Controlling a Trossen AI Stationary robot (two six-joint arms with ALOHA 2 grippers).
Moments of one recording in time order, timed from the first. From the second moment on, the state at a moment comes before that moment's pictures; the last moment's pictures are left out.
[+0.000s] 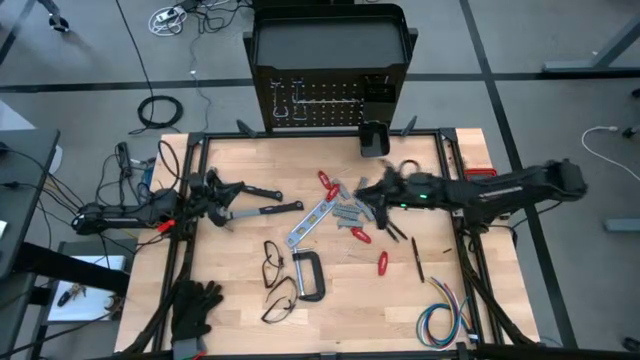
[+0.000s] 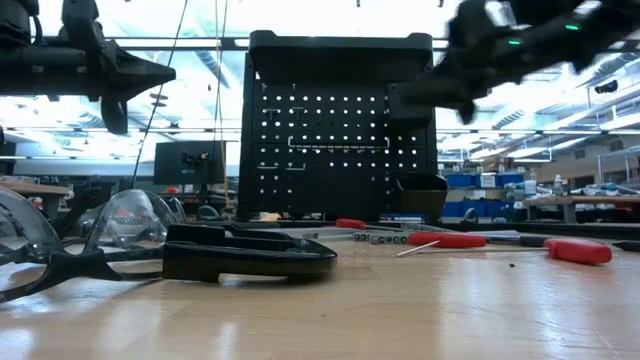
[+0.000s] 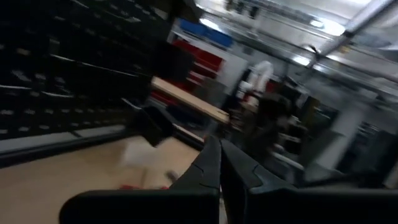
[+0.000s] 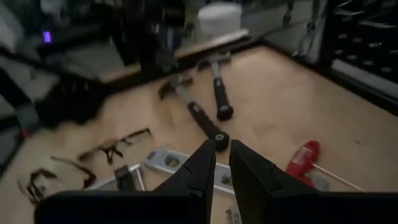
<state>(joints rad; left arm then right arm) -0.02 0.01 0.01 0.21 -0.38 -0.38 -0.06 1.14 0.52 0.31 0.15 0.28</state>
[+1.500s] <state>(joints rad) -0.07 0.74 0.39 -0.03 -0.25 -0.47 -0.02 1.65 1.08 0.07 -0.07 0.12</state>
